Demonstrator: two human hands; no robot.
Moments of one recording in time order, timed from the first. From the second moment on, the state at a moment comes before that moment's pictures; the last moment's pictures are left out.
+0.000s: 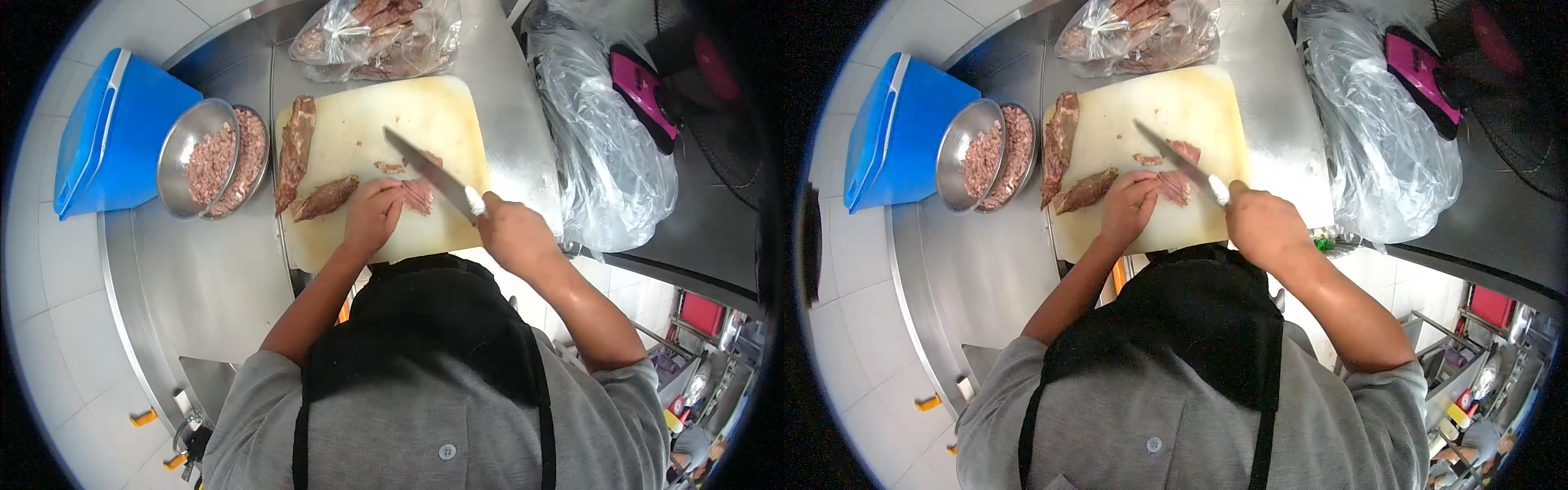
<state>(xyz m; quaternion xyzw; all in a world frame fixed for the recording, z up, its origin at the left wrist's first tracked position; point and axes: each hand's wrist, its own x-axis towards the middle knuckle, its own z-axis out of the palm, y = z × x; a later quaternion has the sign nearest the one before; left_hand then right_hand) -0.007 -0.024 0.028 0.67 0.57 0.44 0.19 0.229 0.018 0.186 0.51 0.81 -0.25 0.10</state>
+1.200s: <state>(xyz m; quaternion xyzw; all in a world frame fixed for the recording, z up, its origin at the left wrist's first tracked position) -0.013 0.054 0.056 0.81 0.45 0.32 0.19 0.222 0.026 0.149 0.60 0.76 -0.24 0.08</state>
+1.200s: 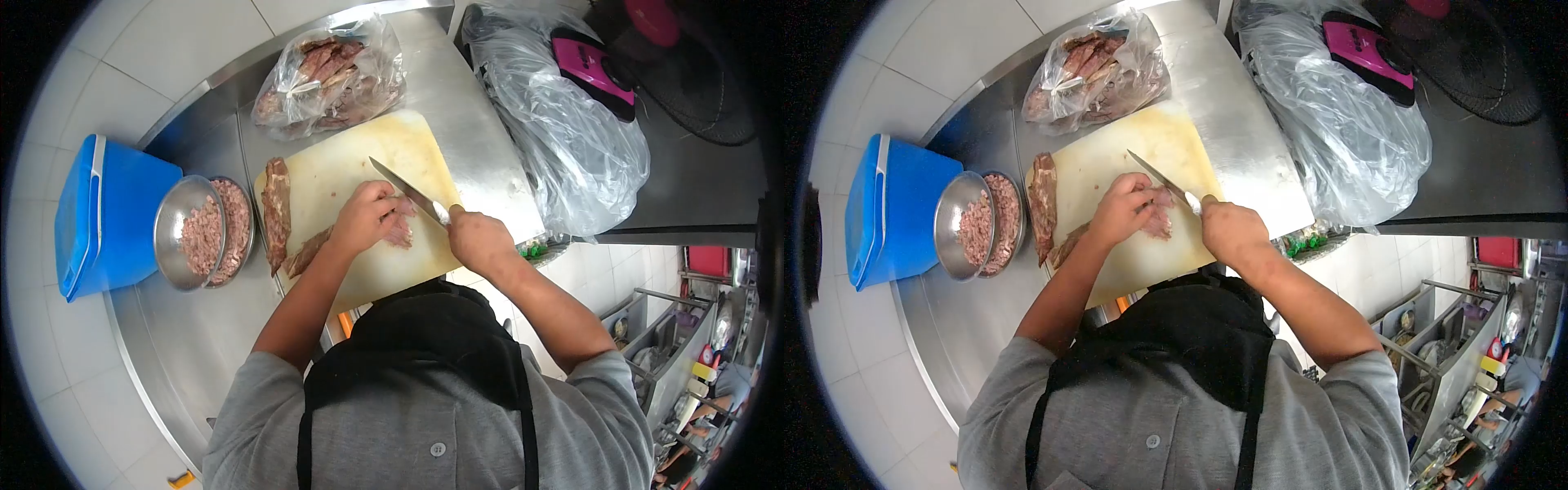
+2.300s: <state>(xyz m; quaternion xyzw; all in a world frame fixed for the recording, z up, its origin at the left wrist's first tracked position) -0.009 0.039 0.017 0.78 0.47 0.37 0.19 0.218 0.039 0.165 0.54 0.79 -0.25 0.16</state>
